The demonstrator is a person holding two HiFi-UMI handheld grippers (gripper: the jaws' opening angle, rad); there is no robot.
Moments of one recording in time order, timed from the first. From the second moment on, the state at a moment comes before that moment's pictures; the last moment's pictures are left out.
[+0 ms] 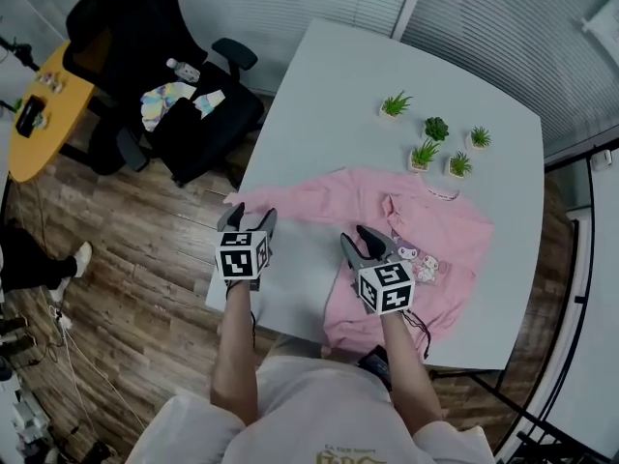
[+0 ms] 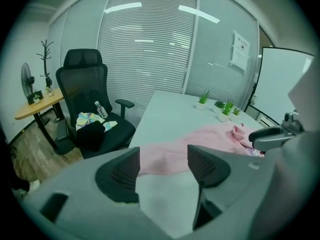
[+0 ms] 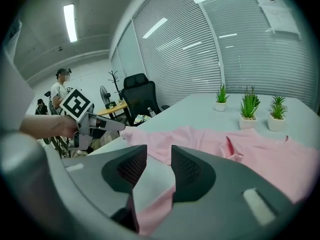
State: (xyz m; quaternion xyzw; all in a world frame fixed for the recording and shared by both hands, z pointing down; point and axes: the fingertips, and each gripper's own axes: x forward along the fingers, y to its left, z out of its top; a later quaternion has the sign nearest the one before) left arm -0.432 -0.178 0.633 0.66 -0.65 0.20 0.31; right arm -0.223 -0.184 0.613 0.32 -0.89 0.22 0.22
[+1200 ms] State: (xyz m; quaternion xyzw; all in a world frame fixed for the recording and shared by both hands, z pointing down) left arm -0.486 -0.168 0.671 0.59 -0.70 0.25 0.32; right arm -0.209 -0.163 0.620 0.33 -0.88 0.26 0.23
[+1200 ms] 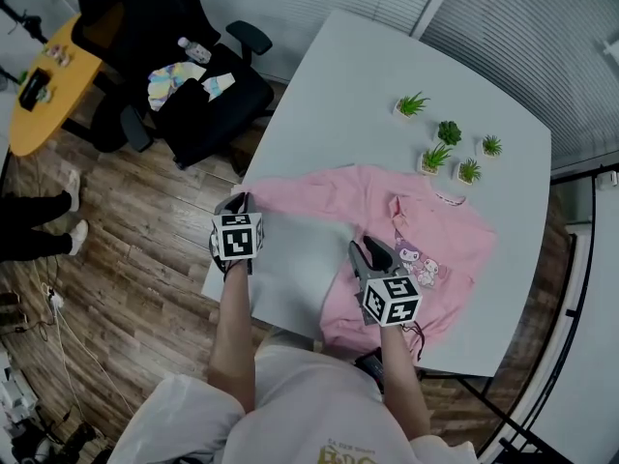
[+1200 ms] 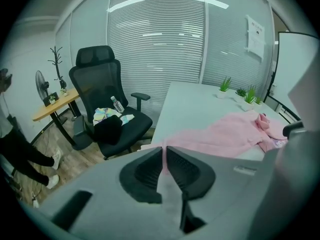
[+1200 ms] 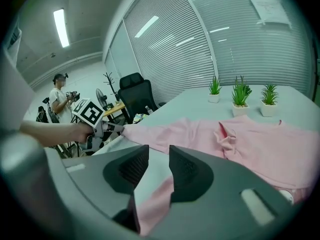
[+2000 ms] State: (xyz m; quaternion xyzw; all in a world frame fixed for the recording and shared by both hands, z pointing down) left arm -0.438 -0.198 0.608 0.64 -0.70 0.22 0.26; right arm -0.154 -0.166 0.587 0.39 -0.86 0.26 0.19
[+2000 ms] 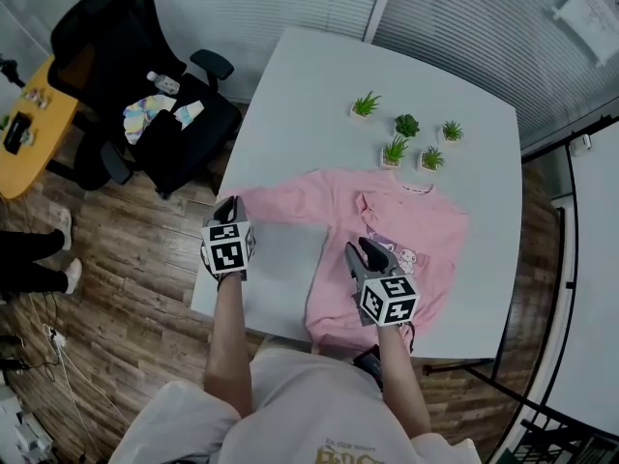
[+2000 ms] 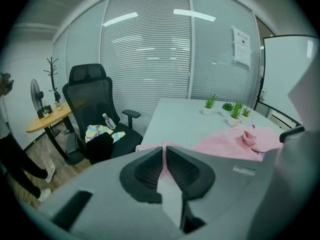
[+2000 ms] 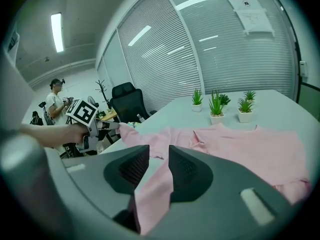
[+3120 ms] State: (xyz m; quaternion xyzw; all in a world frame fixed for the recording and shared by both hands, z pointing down) left arm -0.305 -0.249 0.539 0.75 -0.61 0.17 0.19; right arm -0.056 -0.163 0.550 0.49 -0.82 0.27 0.11
